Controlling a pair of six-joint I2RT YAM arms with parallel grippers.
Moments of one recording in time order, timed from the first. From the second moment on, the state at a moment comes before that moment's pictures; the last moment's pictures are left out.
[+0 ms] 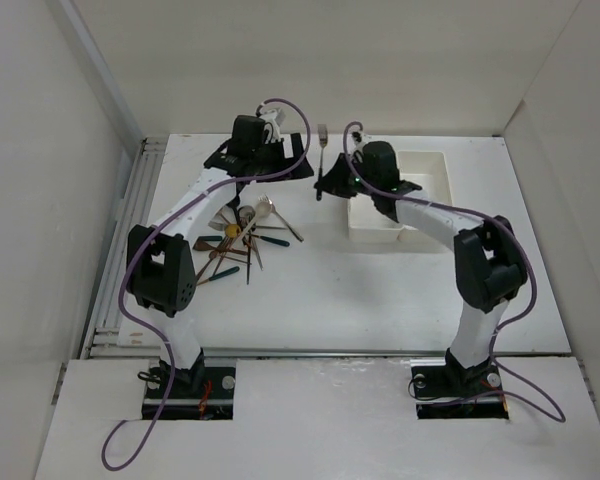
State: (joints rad) left arm -0.37 1.82 1.60 -0.38 0.32 -0.42; right arm 0.47 1.87 1.35 0.15 -0.34 0.66
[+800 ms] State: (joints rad) left arm 0.01 1.59 1.44 -0.50 -0.02 -0.22; right arm 0.08 1.84 1.49 -0.61 0.25 0.18
